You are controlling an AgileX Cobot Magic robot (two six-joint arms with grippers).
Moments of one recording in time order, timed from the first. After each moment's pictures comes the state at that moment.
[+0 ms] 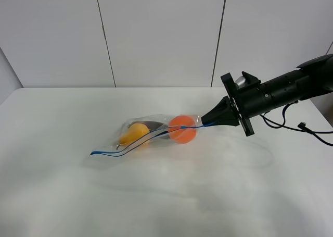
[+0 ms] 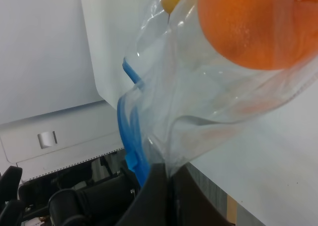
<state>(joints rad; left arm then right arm) 0.02 -0.01 -0.50 -0.04 1.07 0.02 0.01 1.86 -1.10 1.16 1.21 -0.54</state>
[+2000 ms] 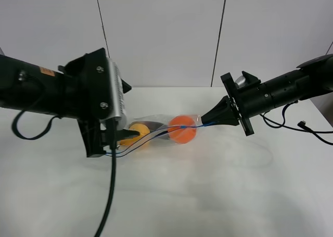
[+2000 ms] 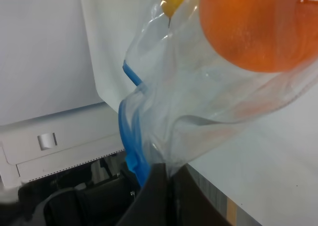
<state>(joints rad) -0.58 1.29 -0.87 -0.57 0.34 1.38 0.01 1.86 -1.10 1.16 1.20 -0.54</state>
